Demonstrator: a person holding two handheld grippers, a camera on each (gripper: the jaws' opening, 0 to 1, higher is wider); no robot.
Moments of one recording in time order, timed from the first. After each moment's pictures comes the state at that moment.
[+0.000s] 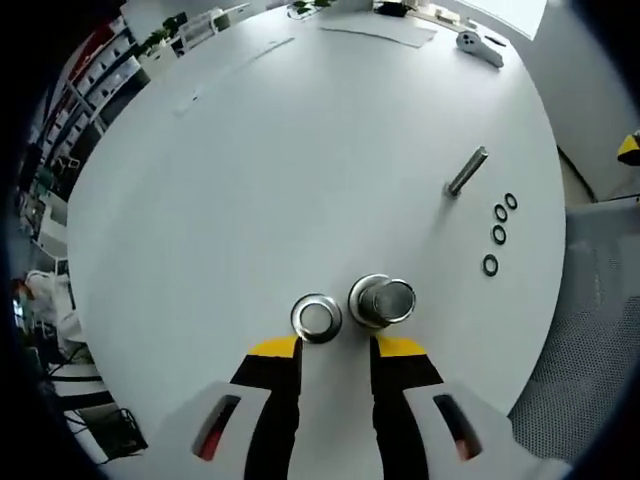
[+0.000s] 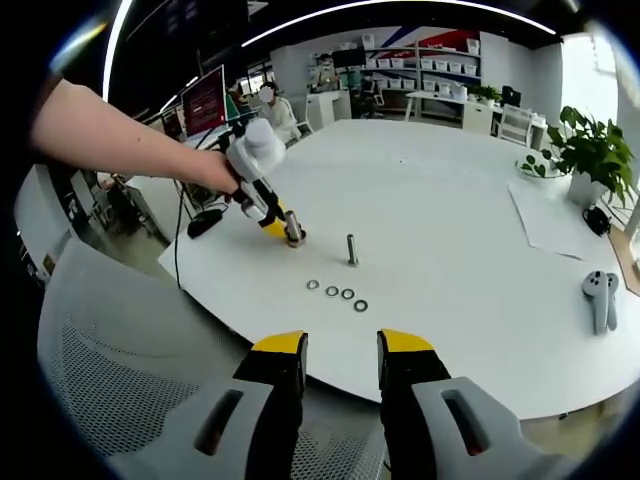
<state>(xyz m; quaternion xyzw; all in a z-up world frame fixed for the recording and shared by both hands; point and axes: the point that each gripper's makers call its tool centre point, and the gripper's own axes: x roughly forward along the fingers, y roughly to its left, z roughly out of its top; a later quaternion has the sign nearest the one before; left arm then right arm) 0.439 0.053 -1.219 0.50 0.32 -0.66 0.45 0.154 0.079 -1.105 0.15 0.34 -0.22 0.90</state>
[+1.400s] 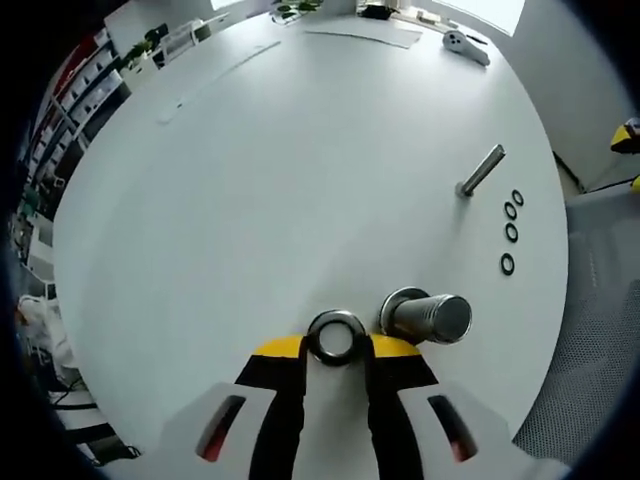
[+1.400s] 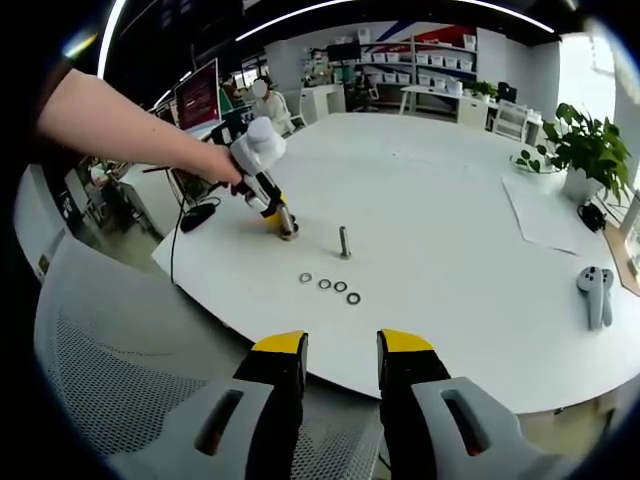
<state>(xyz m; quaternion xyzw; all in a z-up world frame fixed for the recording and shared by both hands) 0.445 0.029 -1.239 0.50 0.30 -0.70 0.41 0.148 0.077 -1.108 0.15 0.35 -0.23 0.89</state>
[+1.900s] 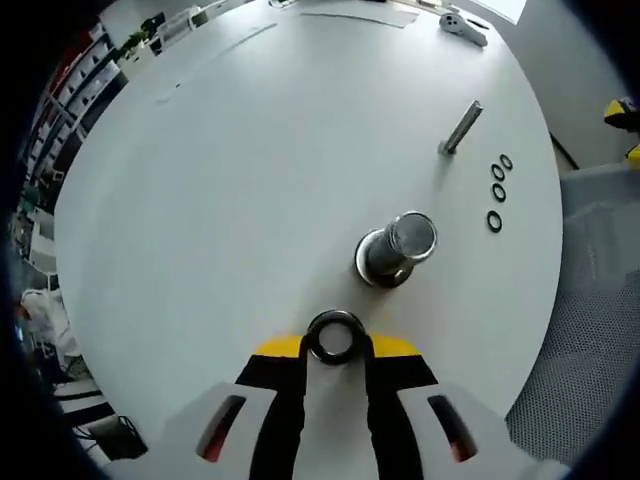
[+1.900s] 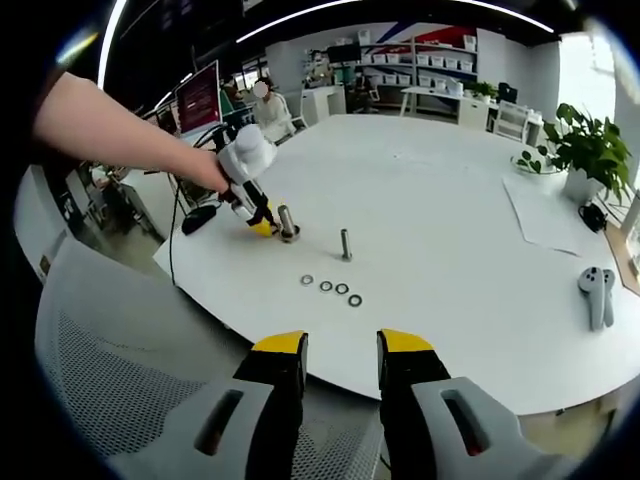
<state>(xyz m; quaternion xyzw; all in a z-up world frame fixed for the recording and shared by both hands) 0.446 0.081 -1.238 0.54 0.31 -0.67 0.40 0.150 0.078 -1.107 0.15 0.35 -0.23 0.90</state>
